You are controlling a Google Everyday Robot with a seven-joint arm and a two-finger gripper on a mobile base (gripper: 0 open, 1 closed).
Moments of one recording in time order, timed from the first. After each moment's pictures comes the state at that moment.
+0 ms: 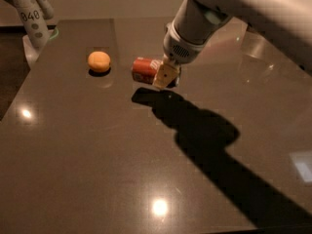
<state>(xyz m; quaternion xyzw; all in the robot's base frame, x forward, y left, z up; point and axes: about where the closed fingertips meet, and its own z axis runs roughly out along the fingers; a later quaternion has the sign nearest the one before) 0.583 -0.045 0.908 -0.56 0.79 0.05 0.23</state>
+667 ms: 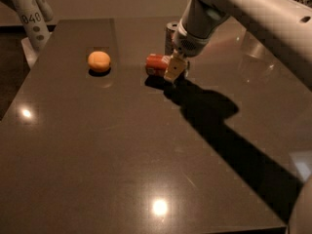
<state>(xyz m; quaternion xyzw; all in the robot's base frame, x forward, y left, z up) 0.645 -0.078 0.884 -0.55 0.81 0.03 0.21</state>
